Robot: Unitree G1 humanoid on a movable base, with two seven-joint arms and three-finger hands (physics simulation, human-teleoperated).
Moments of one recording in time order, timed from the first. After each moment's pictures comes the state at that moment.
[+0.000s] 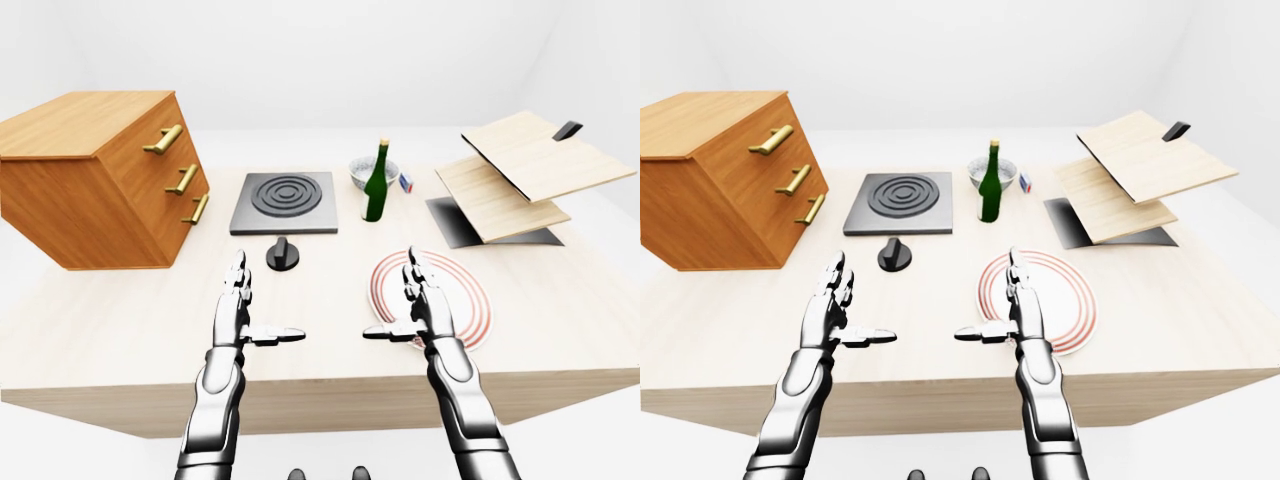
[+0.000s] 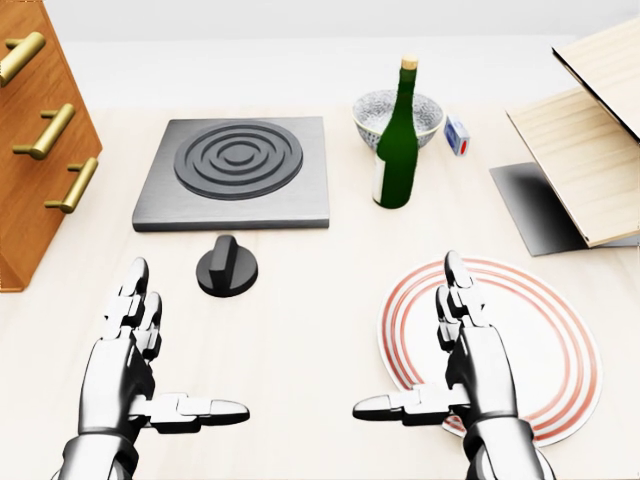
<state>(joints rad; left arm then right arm) 0.00 0.02 0.04 0.01 -0.01 -0.01 -0.04 -0.01 -0.02 -0.02 0.01 0.01 0.03 0.05</state>
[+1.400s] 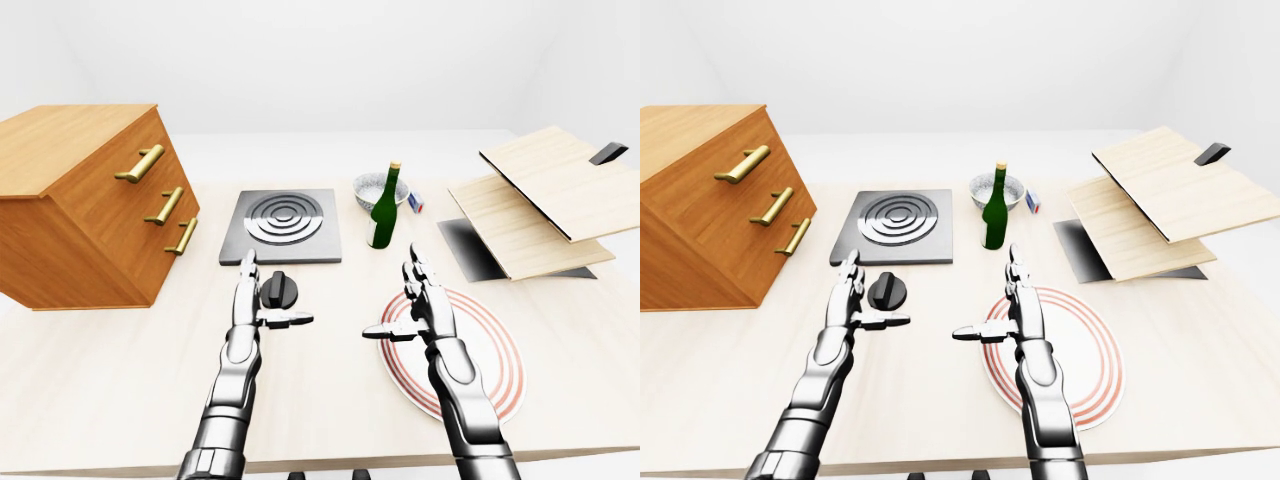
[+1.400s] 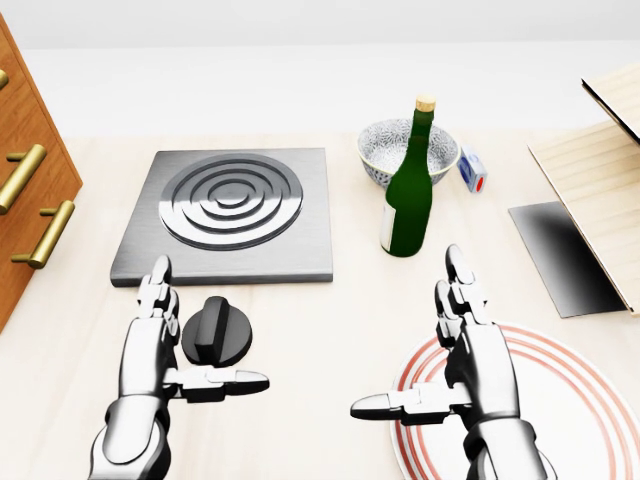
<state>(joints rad) -0.21 0.02 0.03 0.35 0.04 -0.04 0.08 0.01 -0.01 -0.01 -0.06 0.03 0.05 0.05</state>
